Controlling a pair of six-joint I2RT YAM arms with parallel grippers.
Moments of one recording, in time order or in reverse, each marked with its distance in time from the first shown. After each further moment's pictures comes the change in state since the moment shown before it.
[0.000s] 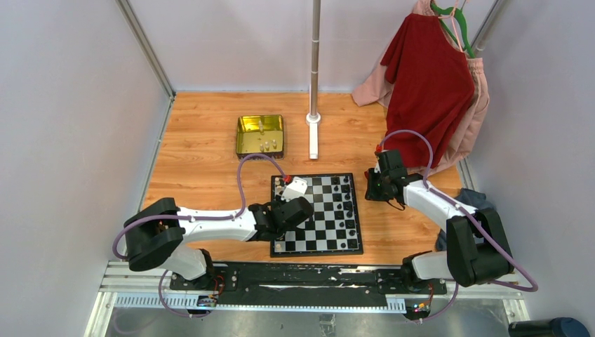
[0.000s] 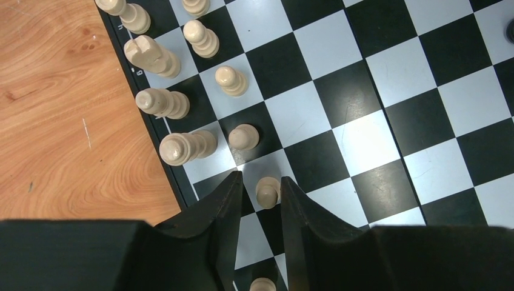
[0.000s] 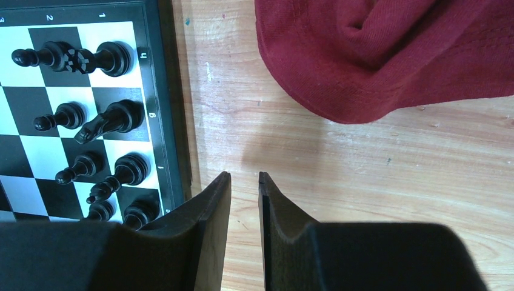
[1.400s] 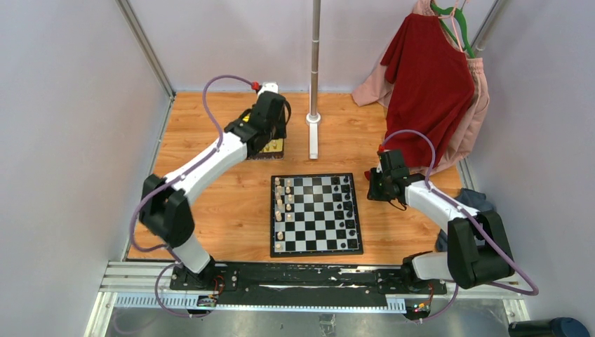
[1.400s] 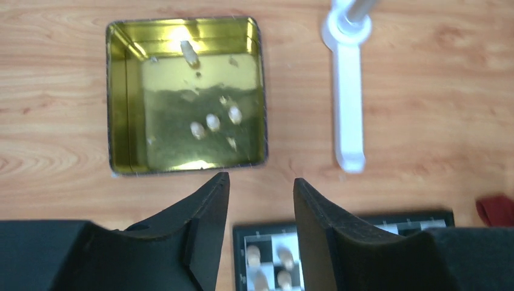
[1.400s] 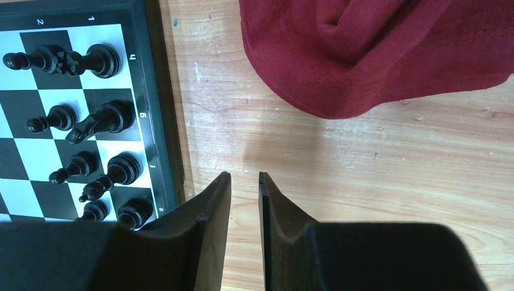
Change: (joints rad) left arm 0.534 0.145 0.676 -0.212 0.165 0.186; right arm -0.016 -0.014 0.000 -0.016 0.011 -0.001
